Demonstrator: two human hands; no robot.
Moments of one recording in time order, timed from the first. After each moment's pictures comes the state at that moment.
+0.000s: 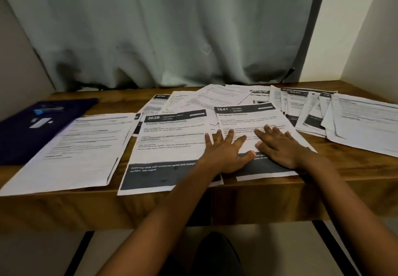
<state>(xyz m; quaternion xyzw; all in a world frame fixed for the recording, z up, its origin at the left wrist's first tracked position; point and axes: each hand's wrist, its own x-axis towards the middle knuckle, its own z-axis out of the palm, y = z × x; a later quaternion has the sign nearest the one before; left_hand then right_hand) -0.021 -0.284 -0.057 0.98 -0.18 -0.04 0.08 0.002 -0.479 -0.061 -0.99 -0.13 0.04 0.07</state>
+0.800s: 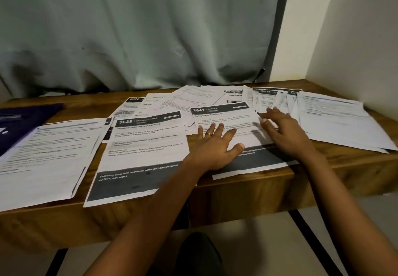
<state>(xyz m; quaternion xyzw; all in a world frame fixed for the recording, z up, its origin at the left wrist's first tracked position) -0.022 -0.310 -0.042 0.96 -0.25 0.01 0.09 -0.024 -0.523 -0.031 -0.94 -0.08 -0.21 0.24</state>
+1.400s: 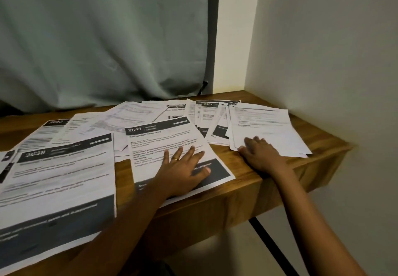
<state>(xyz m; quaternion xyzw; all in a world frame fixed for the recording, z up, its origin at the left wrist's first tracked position) 0.002 -0.388 -0.065 0.95 -0.30 -0.04 0.07 -0.027 -0.630 -0.054 -0.98 0.14 -0.04 0.12</state>
